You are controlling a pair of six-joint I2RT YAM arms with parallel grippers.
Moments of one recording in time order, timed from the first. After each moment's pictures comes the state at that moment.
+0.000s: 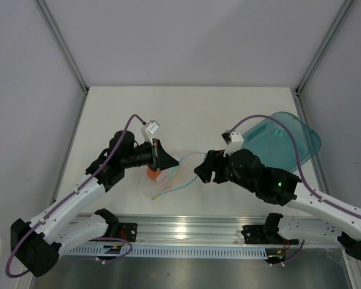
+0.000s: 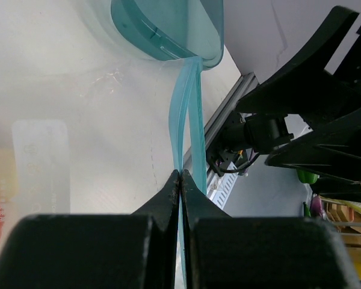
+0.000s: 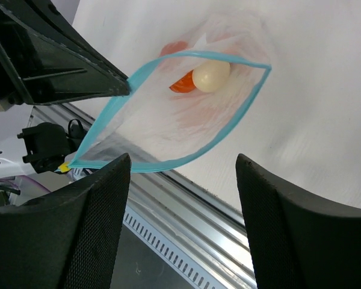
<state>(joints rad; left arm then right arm) -0.58 0.93 0.76 -0.19 0.57 -0.60 1.10 0.93 0.98 -0.52 0.27 0.73</state>
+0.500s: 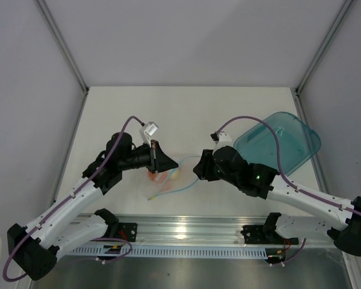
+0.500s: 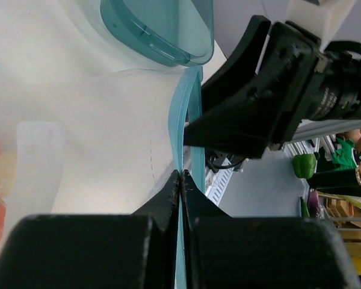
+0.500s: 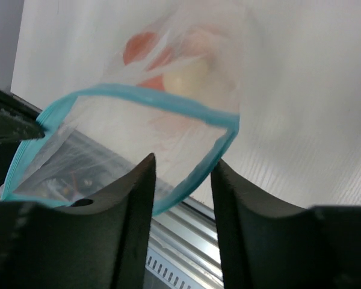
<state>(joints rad) -0.59 0.89 0.76 -0.21 0.58 -0.60 1.05 1.06 0.91 -0.45 0.25 0.76</state>
